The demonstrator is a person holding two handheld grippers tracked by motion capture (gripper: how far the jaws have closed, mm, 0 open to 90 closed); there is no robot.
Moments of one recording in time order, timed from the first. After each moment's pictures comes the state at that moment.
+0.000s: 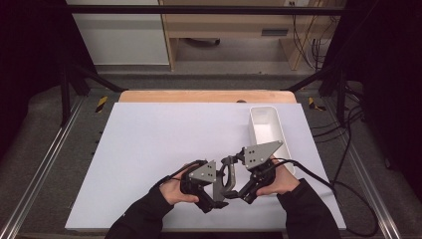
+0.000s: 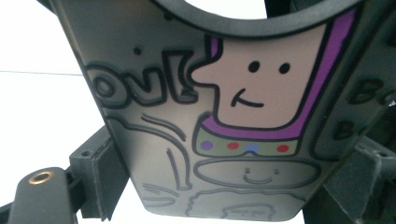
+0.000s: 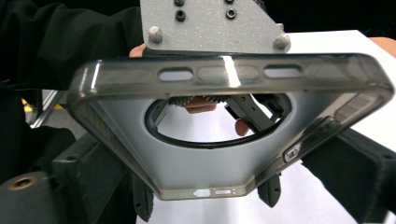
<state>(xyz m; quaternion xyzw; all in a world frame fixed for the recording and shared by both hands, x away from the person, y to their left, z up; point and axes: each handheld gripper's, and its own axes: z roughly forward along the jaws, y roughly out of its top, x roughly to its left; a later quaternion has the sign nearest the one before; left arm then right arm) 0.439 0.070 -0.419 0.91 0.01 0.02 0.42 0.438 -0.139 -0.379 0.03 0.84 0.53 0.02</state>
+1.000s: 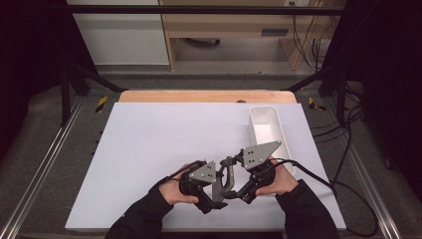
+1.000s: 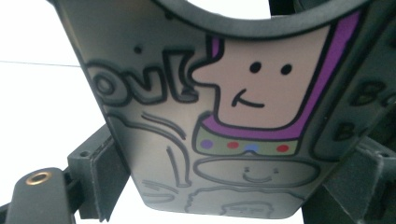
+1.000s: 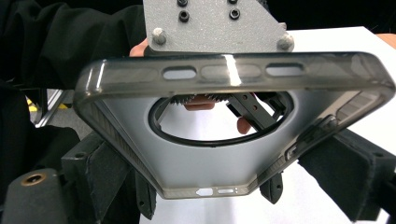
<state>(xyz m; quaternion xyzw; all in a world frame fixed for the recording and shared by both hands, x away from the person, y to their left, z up) 0.438 0.072 -0.421 0.91 0.02 0.01 0.42 0.438 -0.138 -0.381 0.03 0.85 0.53 0.01</state>
